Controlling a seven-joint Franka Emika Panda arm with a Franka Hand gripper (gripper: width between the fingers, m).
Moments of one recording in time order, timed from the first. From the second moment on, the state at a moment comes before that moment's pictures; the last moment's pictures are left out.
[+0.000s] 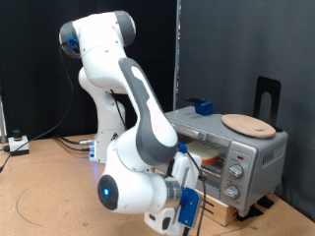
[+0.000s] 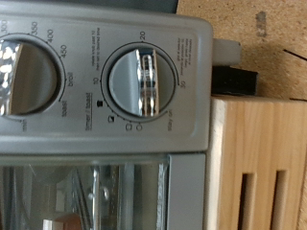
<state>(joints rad) -0.52 0.75 0.40 -1.78 0.81 1.74 -0.16</state>
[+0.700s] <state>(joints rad) -0.45 0.79 0.47 -1.75 0.82 1.80 -0.18</state>
